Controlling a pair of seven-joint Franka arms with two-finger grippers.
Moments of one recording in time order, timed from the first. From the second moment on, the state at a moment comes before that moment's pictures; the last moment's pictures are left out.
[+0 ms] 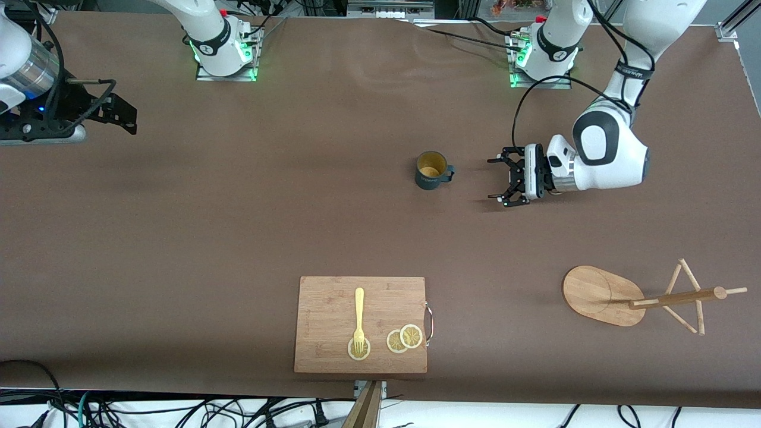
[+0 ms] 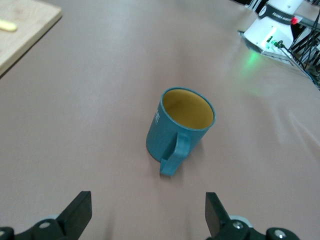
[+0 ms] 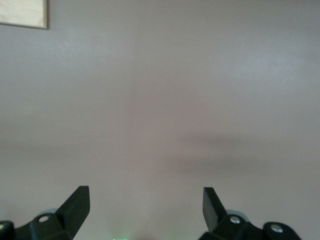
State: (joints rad) left arm 0.02 0.33 -0.16 -2.27 -1.10 2.13 2.12; right arm 0.45 -0.09 -0.33 -1.73 -0.10 1.60 0.03
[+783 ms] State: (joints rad) left arm -0.07 0.55 -0.16 -2.29 -1.57 2.17 2.69; right arm 0.37 -0.03 -0.27 -1.66 -0.05 1.54 0.02
